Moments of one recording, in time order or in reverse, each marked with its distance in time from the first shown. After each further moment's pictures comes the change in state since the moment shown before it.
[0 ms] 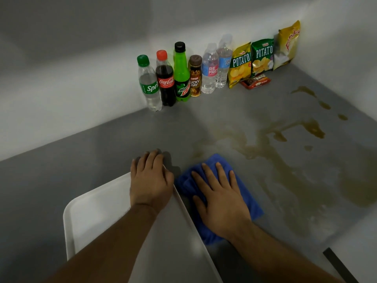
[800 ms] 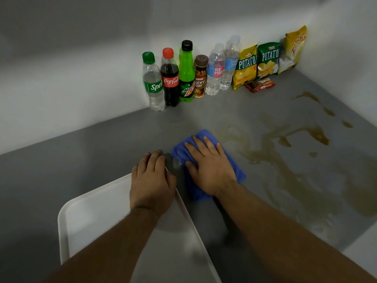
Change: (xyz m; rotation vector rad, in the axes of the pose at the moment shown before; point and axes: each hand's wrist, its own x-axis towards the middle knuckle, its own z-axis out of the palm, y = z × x) left_hand 0.002 0.001 -0.001 -0.027 -0.027 -0.018; right_hand 0.106 0.006 -0.017 0.017 0.021 -0.026
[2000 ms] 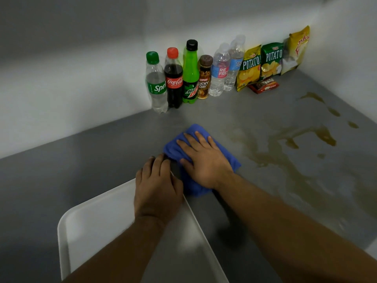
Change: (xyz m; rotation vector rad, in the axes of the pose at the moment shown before) left_hand -0.003 0.002 -0.001 -0.007 0.108 0.037; right_hand 0.037 -0.010 0.002 -0.010 -0.014 -0.130
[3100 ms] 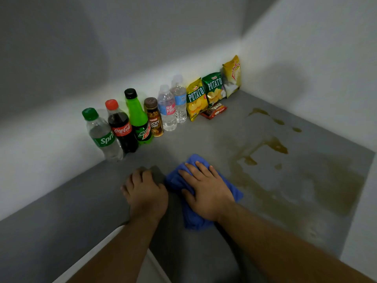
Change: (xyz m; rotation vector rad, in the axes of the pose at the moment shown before) left_hand 0.114 0.065 0.035 -0.074 -0.176 -0.089; right_hand -0.043 0.081 -0.009 0.075 0.136 0.258
